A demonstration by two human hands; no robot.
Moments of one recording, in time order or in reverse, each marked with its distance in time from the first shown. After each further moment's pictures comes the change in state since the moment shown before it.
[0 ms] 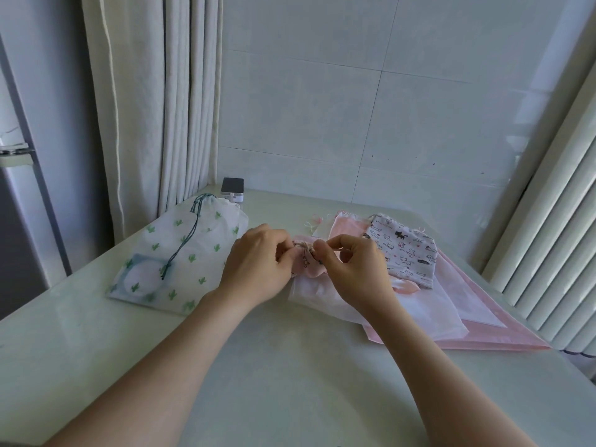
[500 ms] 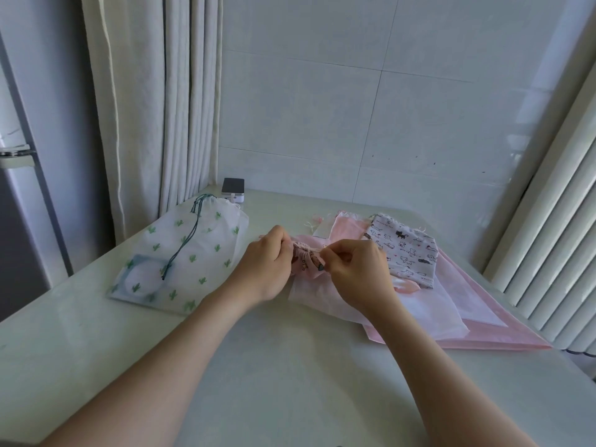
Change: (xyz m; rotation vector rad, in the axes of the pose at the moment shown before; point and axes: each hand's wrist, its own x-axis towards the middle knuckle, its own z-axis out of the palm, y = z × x) left_hand 0.001 0.007 0.000 -0.178 -0.200 -0.164; right_hand 0.003 0.005 0.000 -0.119 -0.024 0.013
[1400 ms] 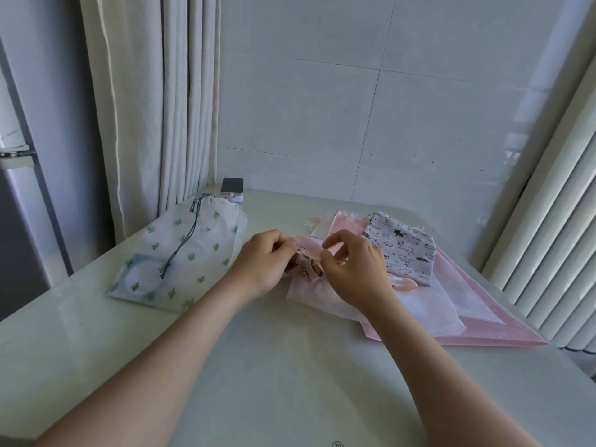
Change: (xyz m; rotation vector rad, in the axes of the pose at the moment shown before) left_hand 0.004 -0.002 0.003 -0.240 0.003 -0.110; right_hand 0.001 0.004 0.003 -0.099 0.005 0.009
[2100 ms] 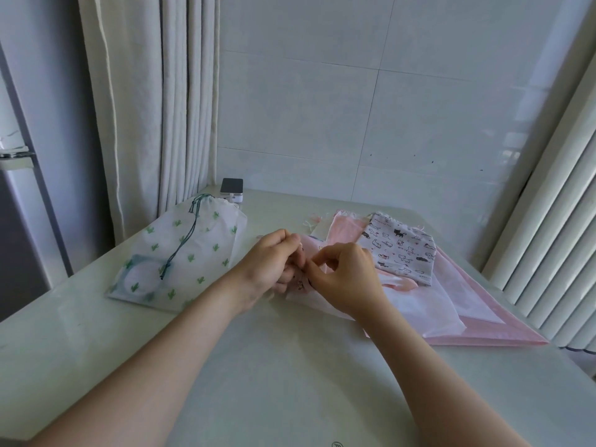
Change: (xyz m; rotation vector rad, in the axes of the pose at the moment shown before) left_hand -0.011 0.019 0.001 -0.443 -0.219 -0.157; right_hand -0.012 -0.011 0.002 0.012 -0.030 -0.129
